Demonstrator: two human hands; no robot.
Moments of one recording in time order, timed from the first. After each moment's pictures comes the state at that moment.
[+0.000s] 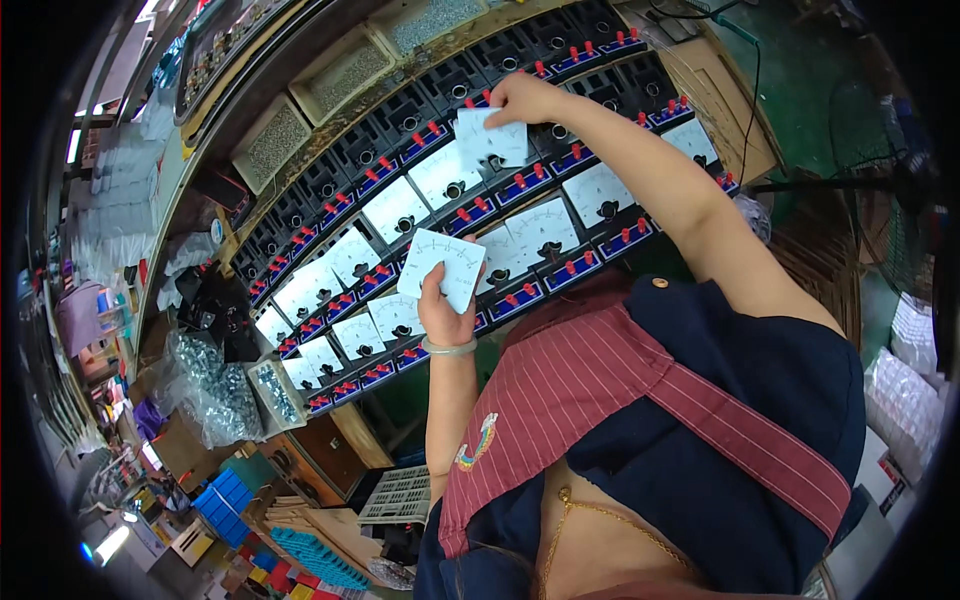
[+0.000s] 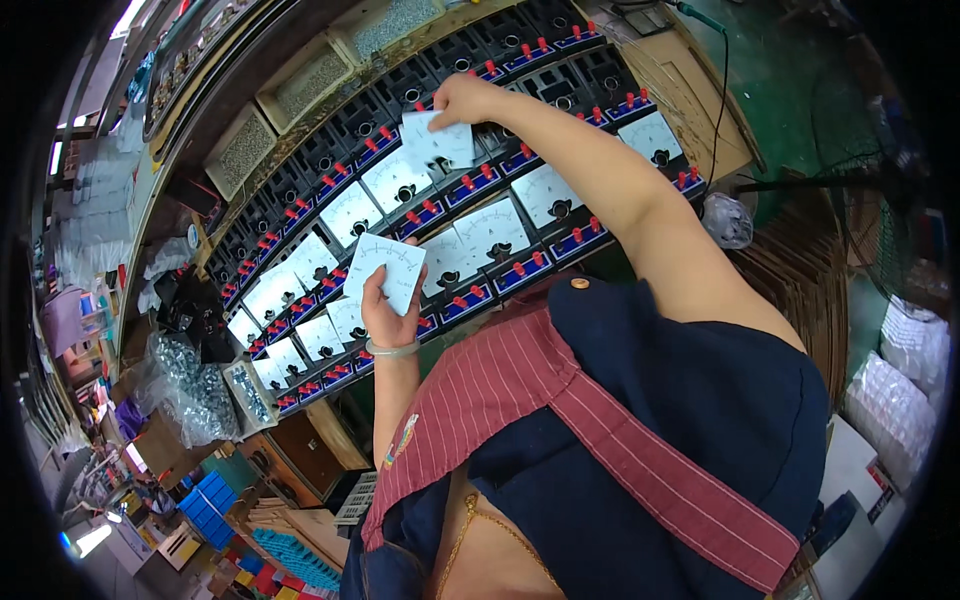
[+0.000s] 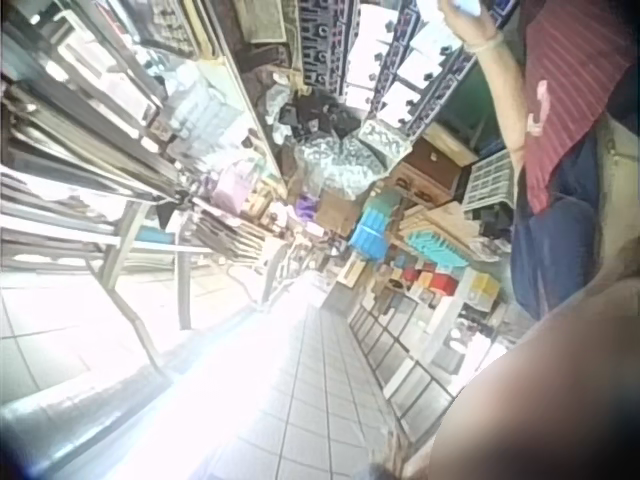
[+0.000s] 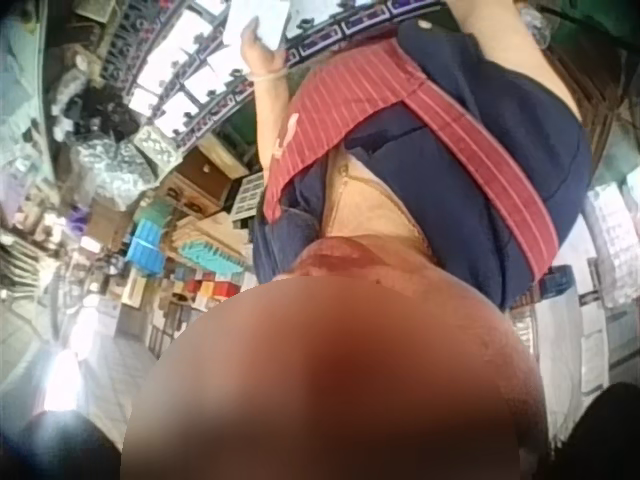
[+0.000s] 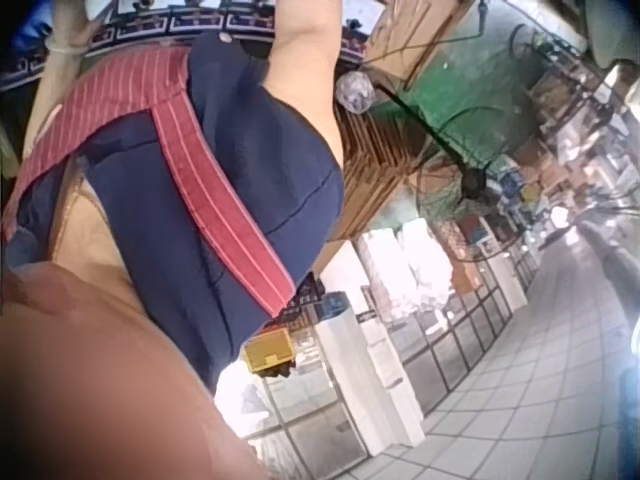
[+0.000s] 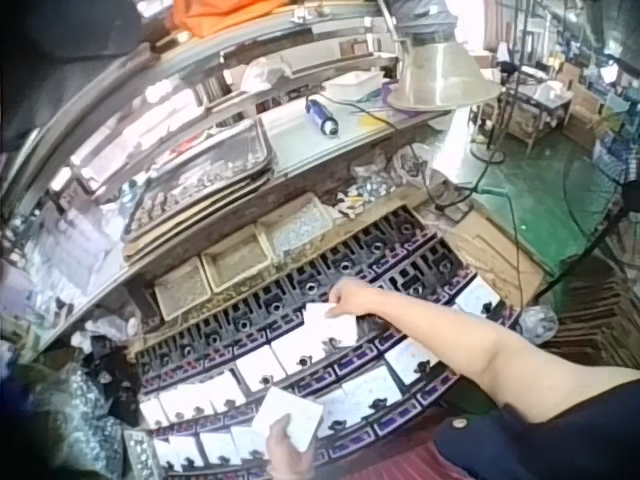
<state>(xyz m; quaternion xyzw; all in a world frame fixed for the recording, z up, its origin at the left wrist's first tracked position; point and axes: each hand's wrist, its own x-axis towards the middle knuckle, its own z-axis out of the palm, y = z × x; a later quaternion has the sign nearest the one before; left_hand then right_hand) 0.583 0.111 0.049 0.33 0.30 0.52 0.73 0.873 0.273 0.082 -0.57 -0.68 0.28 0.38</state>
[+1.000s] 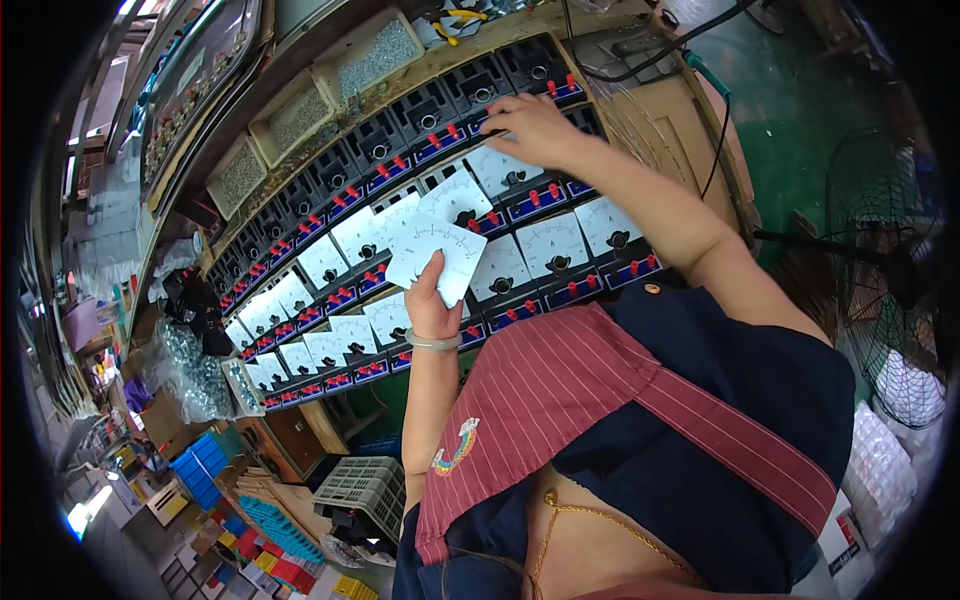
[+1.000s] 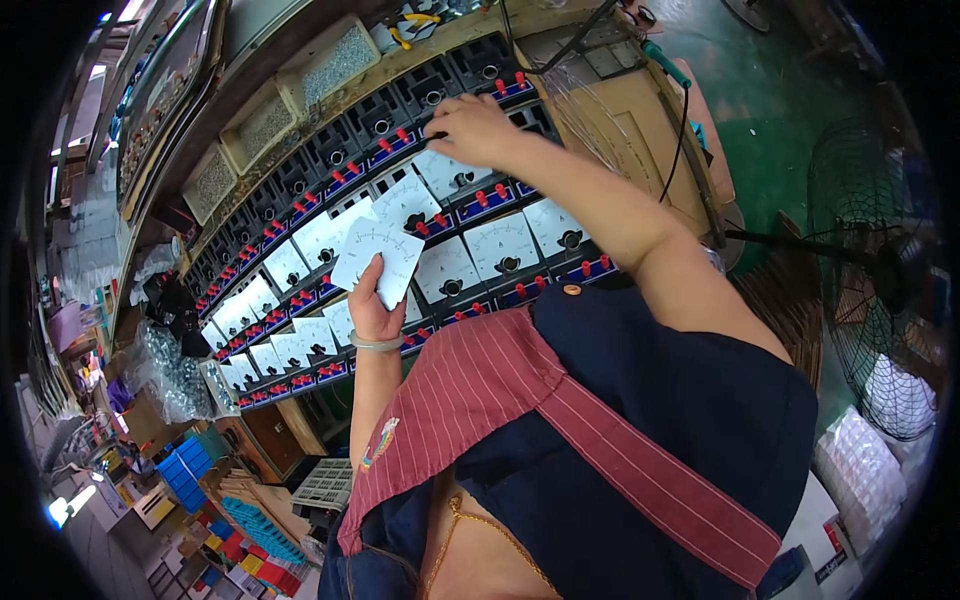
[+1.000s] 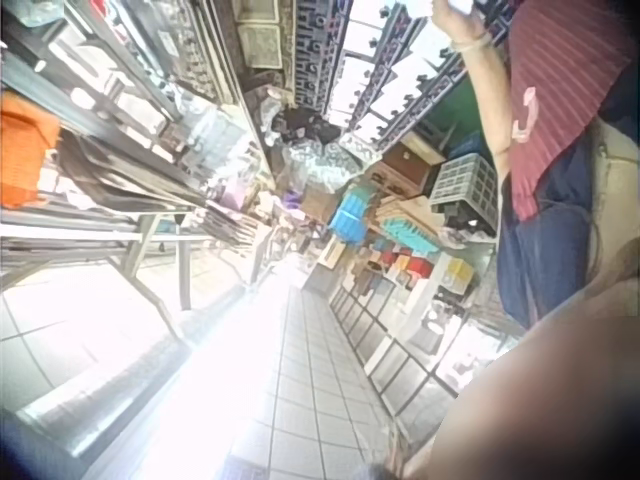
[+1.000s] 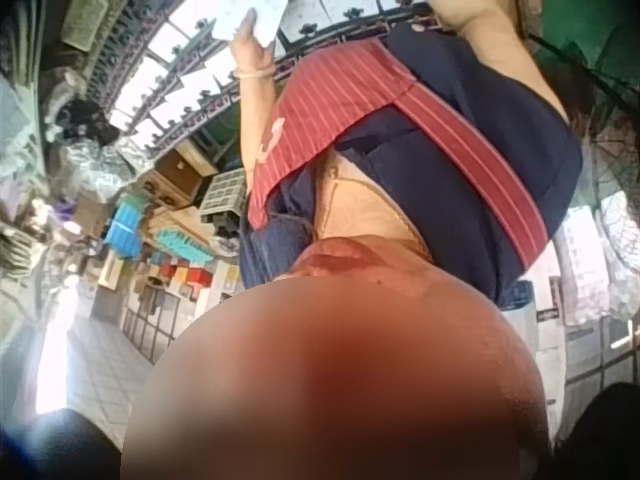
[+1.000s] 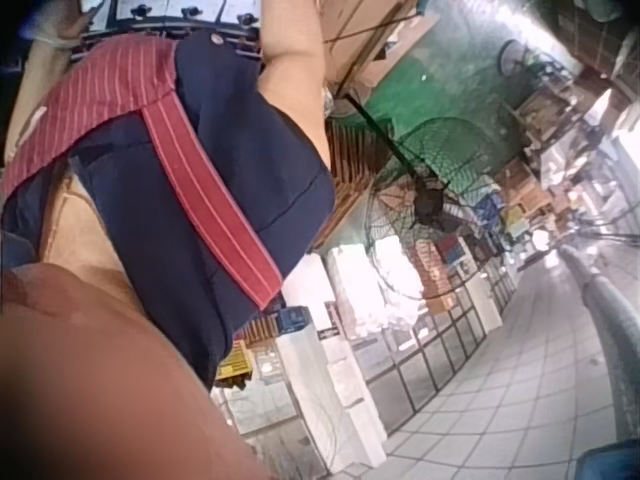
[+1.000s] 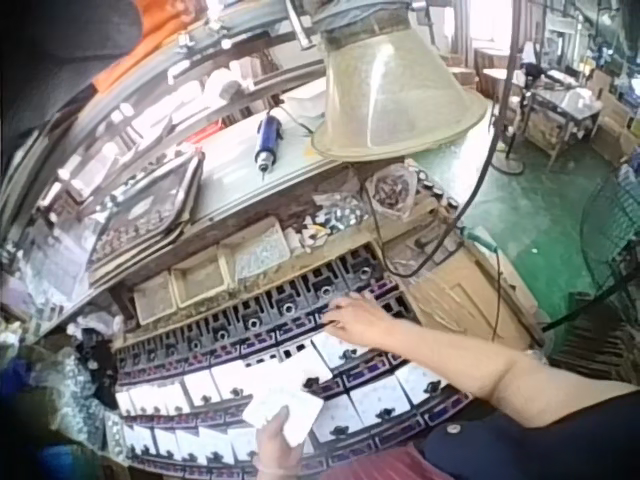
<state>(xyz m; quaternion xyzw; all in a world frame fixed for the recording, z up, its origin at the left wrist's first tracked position) 0.823 0.121 0.047 0.31 0.34 0.57 0.68 1.085 0.232 0.064 -0.49 -0.78 -0.06 0.39</state>
